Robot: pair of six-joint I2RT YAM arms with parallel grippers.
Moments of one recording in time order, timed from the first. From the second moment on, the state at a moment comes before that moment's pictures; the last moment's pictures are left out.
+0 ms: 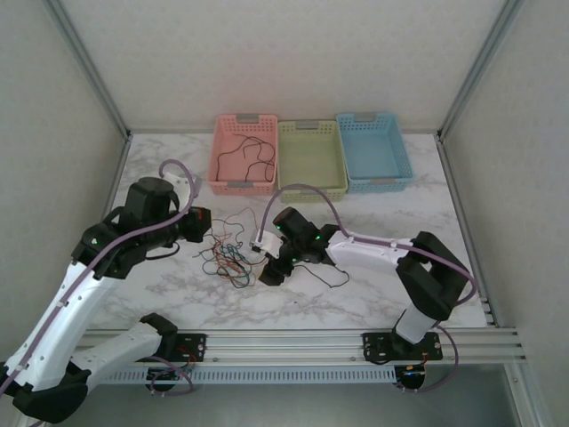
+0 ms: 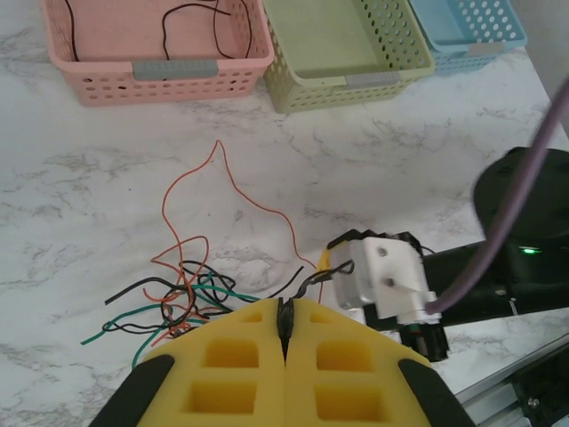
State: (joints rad) left arm -0.53 0.91 1.24 -1.01 0.06 -0.38; right arm 0.95 1.67 1.00 -0.29 -0.39 -0.29
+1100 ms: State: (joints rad) left arm -0.53 0.87 1.20 -1.01 0.06 -0.39; right arm 0.97 1.74 1.05 -0.29 -0.39 -0.32
